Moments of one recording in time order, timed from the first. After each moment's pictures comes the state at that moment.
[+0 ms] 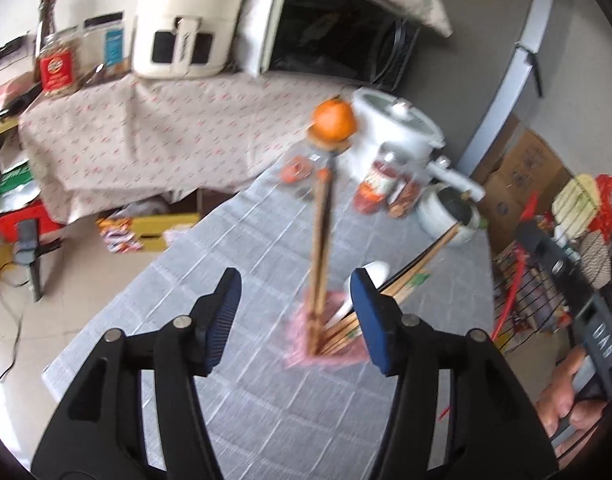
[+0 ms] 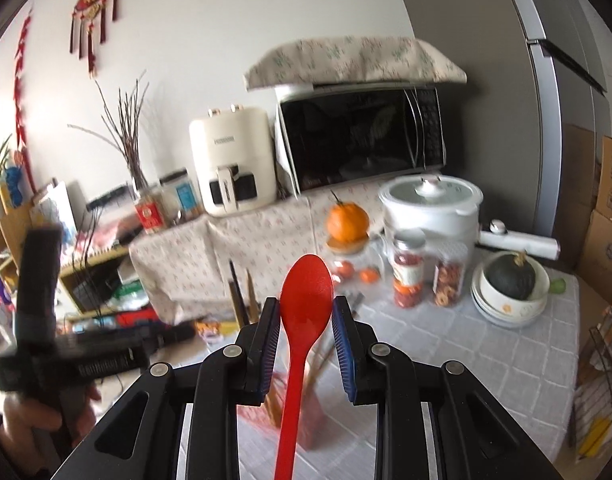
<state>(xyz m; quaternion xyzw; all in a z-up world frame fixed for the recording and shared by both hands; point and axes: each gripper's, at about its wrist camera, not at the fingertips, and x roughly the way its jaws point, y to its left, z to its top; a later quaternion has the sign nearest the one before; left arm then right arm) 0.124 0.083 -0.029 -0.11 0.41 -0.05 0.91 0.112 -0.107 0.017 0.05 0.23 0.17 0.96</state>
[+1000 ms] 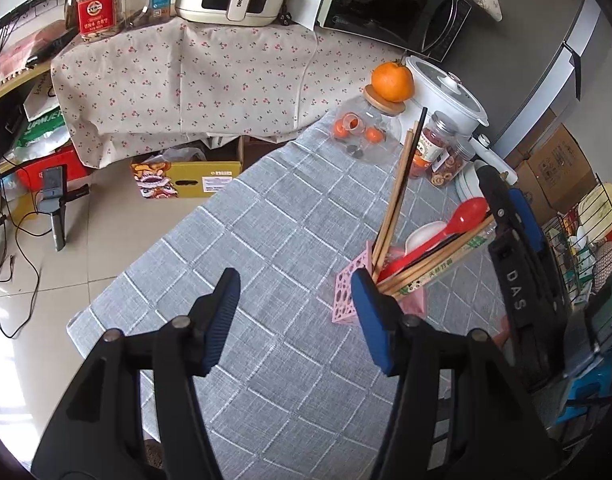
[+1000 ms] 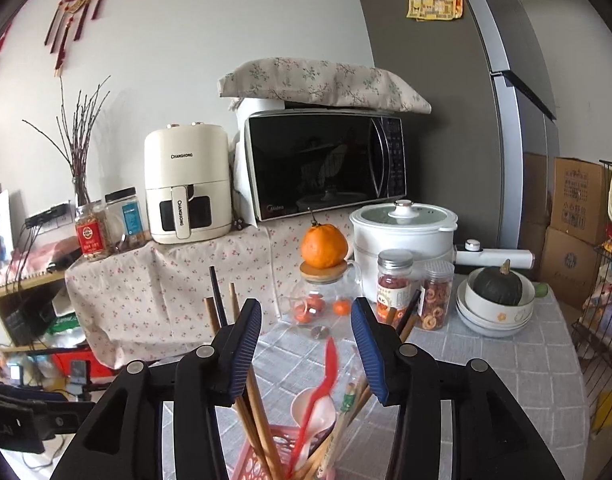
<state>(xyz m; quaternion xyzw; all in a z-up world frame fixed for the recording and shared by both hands) 0.117 0.124 -0.044 -0.13 0.48 -0.02 0.87 0.133 -0.034 -0.038 0.04 0.15 0.05 0.99</state>
